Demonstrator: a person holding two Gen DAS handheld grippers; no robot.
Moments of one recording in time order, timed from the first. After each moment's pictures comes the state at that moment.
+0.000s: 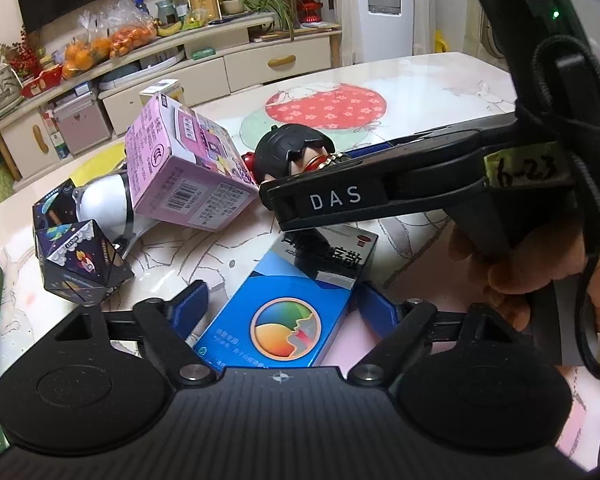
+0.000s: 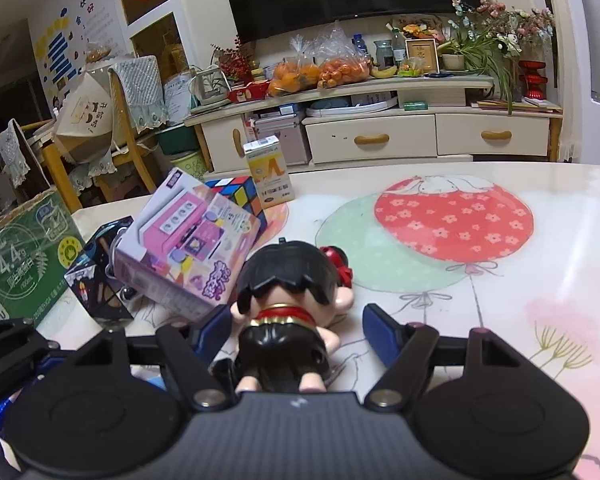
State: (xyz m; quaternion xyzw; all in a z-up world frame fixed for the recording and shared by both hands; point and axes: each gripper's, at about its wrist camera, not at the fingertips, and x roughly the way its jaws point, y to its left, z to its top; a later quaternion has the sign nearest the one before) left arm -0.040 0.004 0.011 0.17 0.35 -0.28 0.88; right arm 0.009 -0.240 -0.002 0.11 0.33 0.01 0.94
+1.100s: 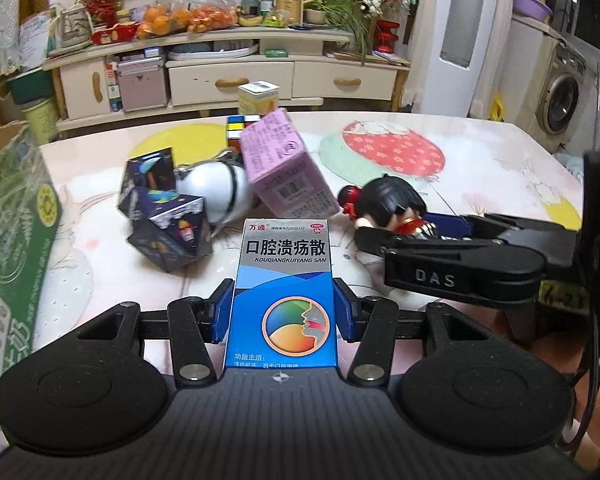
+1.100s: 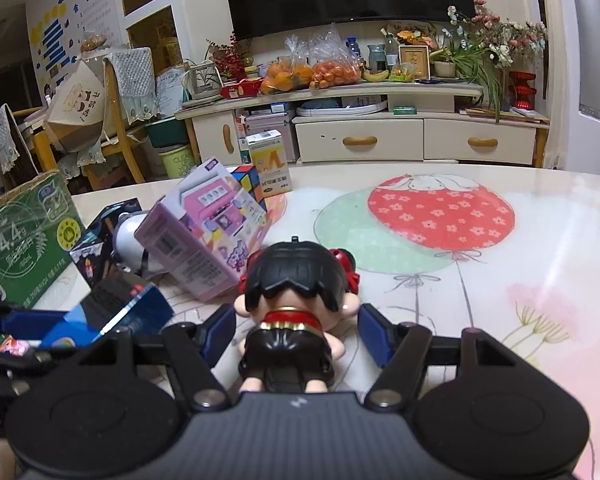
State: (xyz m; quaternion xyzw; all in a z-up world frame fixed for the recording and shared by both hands) left arm -0.013 0.038 0.035 0.05 0.37 -0.20 0.91; right arm -0.009 -0.221 0.002 0.09 0.33 -0.02 0.94
